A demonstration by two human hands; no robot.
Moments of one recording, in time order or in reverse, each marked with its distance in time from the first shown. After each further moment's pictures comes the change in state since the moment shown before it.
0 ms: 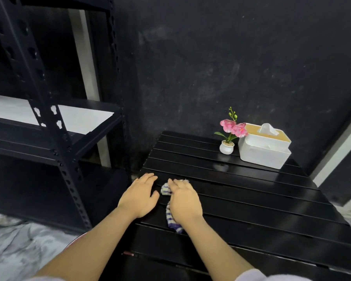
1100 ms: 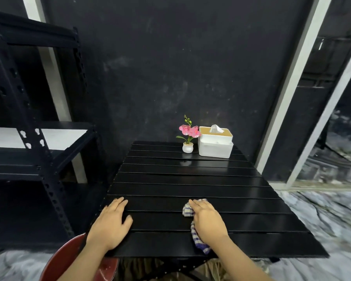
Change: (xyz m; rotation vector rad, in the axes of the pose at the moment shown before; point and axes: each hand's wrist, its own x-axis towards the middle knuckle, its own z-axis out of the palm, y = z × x) left_hand -0.110 0.008 0.006 0.037 0.049 0.033; right_hand -0.163 0.078 -0.048 -0.008 0.085 0.211
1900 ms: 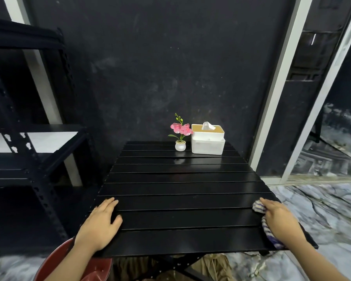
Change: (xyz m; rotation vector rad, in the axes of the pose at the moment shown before) left_hand -0.001 0.002 -0.001 0.006 -0.005 -0.008; right_hand -0.055 0.178 -0.074 0.014 0.206 0.407
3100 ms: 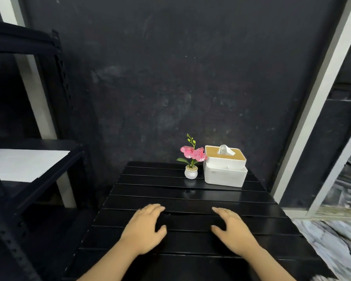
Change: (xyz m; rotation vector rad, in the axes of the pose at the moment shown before) left_hand 0.143 0.091 0.021 0.002 -0.116 0.208; right_hand 0.114 -0.153 0.066 0.129 -0.262 -0.294
